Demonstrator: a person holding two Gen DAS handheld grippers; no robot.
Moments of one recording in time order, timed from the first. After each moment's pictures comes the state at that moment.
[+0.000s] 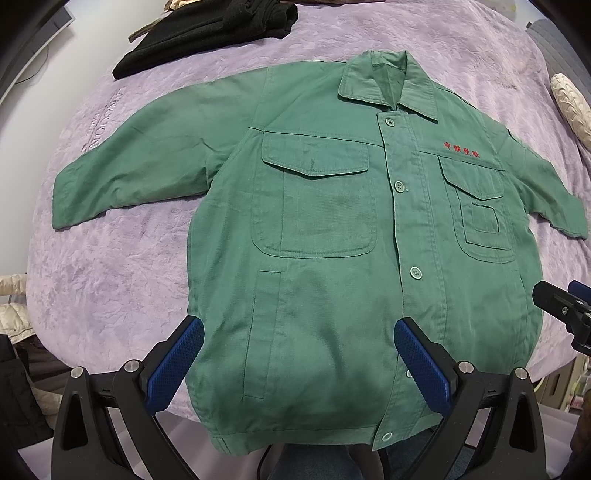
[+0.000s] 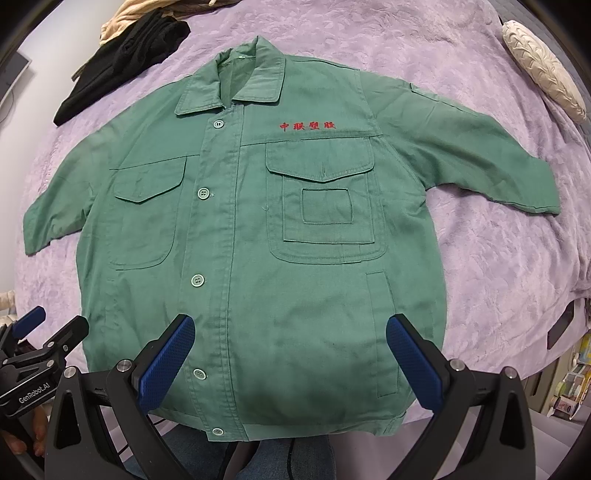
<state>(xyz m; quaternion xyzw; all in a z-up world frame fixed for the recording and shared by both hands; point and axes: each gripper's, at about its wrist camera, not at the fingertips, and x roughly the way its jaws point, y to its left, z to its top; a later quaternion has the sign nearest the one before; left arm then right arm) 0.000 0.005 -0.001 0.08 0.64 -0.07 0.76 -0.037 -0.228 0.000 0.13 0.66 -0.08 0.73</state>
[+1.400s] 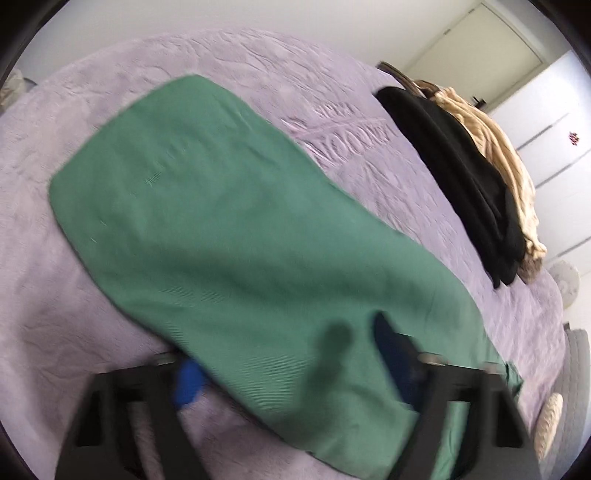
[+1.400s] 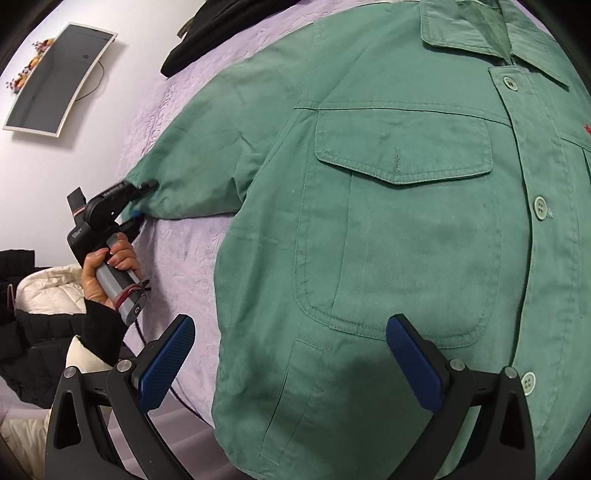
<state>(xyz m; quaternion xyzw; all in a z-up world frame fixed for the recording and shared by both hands) 0.188 0.372 -0.135 -0.33 0.46 0.10 0.82 0.062 -0.045 -0.093 0.25 0.64 0.17 0.70</state>
